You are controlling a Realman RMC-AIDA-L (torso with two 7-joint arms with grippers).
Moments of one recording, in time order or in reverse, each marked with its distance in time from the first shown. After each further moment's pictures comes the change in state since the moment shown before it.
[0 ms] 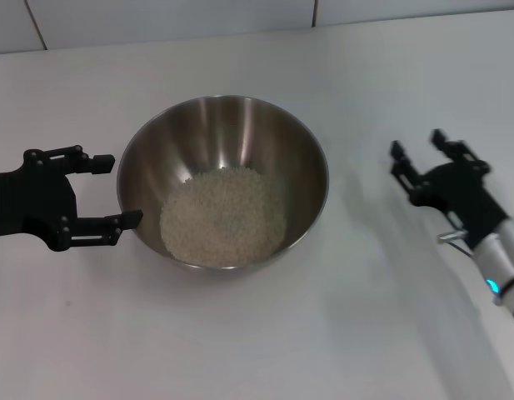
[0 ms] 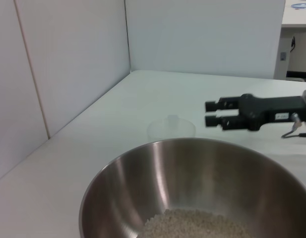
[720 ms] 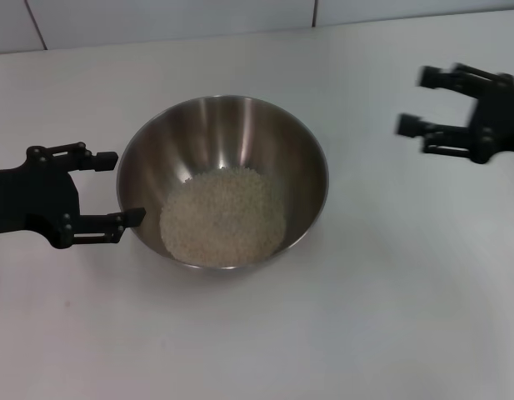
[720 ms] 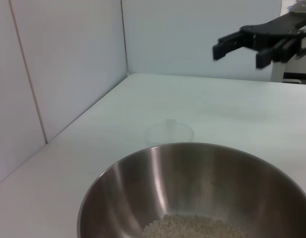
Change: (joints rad) left arm -0.008 0.000 0.000 0.001 -0.002 0.005 -0.001; right arm 0.278 0.005 -0.562 -1.125 -0.215 -0.695 1.155
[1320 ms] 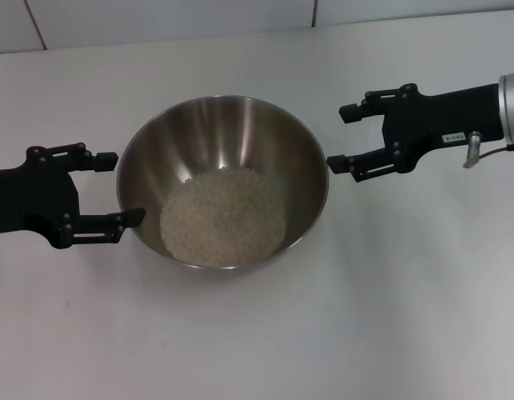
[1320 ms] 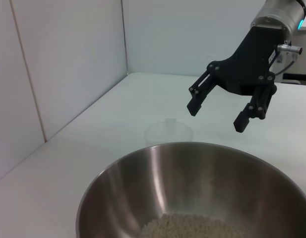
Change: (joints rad) left arm -0.004 0.002 -0.002 -0.004 0.001 0.003 -0.008; right arm 0.025 0.004 -0.584 -0.157 0.034 0.266 0.263
